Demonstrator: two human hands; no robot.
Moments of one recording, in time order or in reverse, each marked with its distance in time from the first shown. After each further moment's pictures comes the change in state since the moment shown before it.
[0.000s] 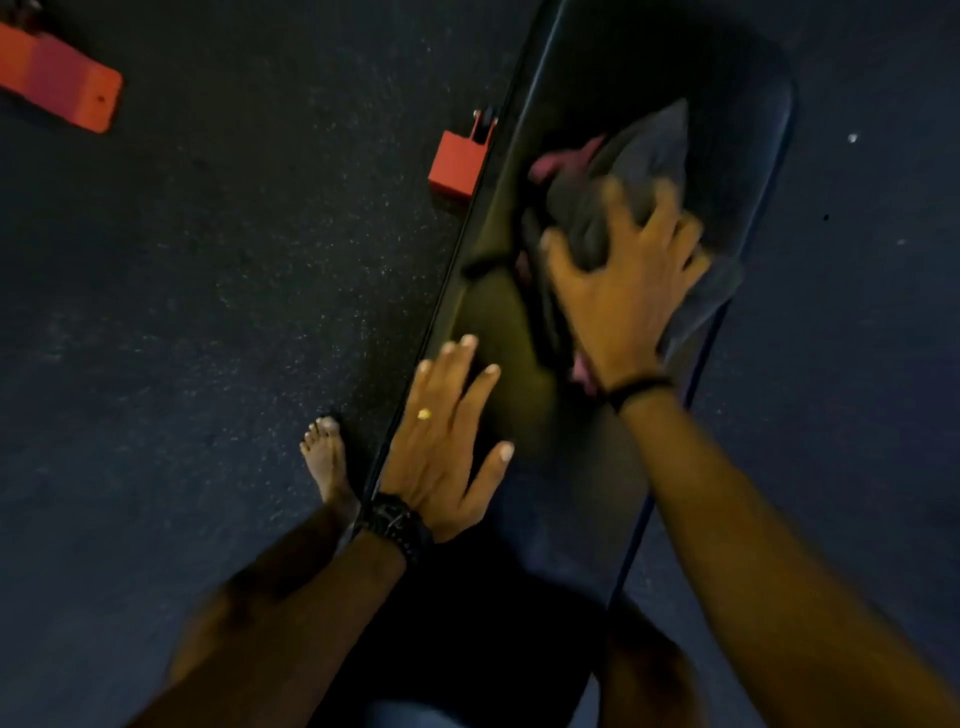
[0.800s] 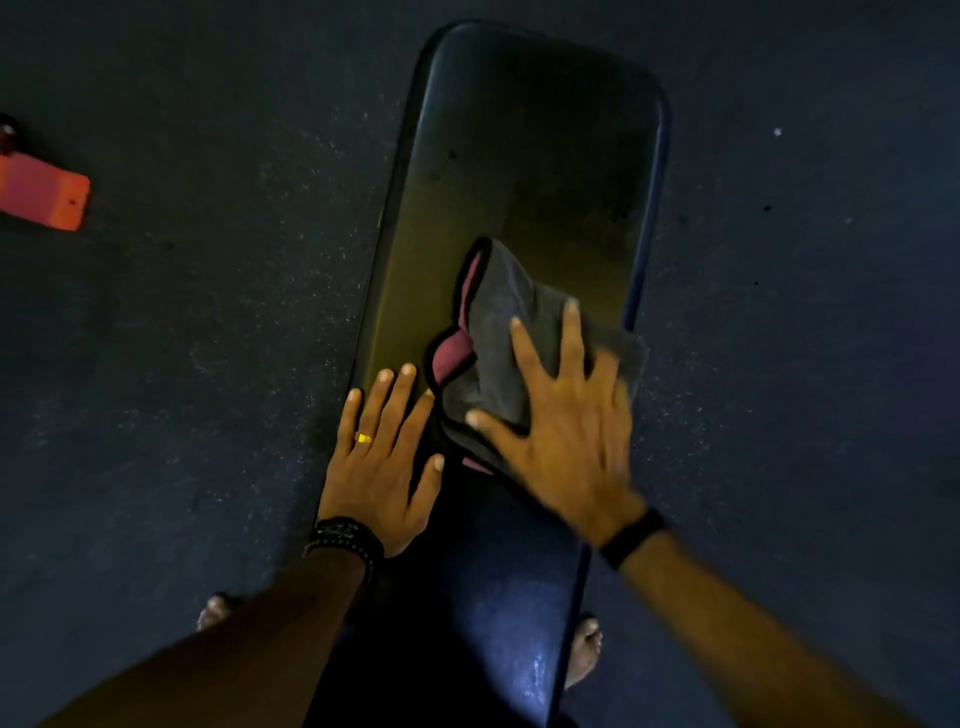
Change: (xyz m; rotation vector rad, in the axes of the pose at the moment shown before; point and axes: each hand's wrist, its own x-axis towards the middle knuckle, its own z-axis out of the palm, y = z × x) left_hand 0.005 0.001 0.013 0.290 -0.114 0.031; right_hand -0.096 0.056 -0.037 0.007 -0.224 -0.179
